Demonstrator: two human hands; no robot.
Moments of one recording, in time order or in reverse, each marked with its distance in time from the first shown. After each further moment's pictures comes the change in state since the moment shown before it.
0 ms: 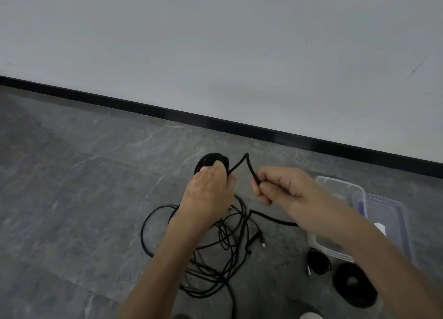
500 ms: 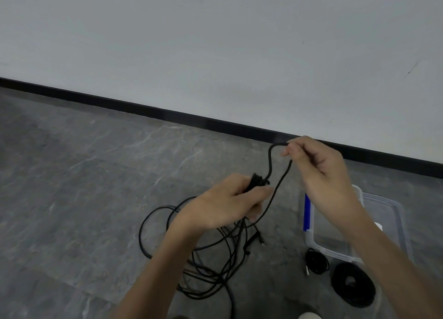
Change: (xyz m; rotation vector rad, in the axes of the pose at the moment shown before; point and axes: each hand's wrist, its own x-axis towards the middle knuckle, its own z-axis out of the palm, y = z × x) left_hand -0.014 0.024 -0.014 -0.598 -0.531 0.257; right_hand 0.010 0.027 -0.018 -0.063 0.596 -0.156
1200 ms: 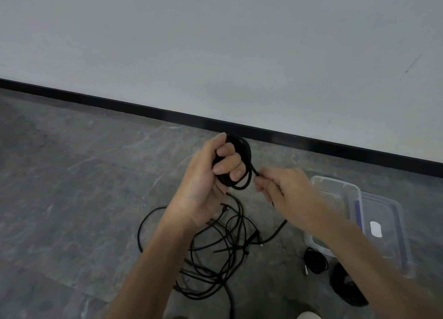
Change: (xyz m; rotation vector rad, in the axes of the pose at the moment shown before) left_hand 0.001 0.008 -0.010 -1.058 0.272 0.147; right_hand -0.008 0.014 0.022 -0.325 -0.384 -0.084
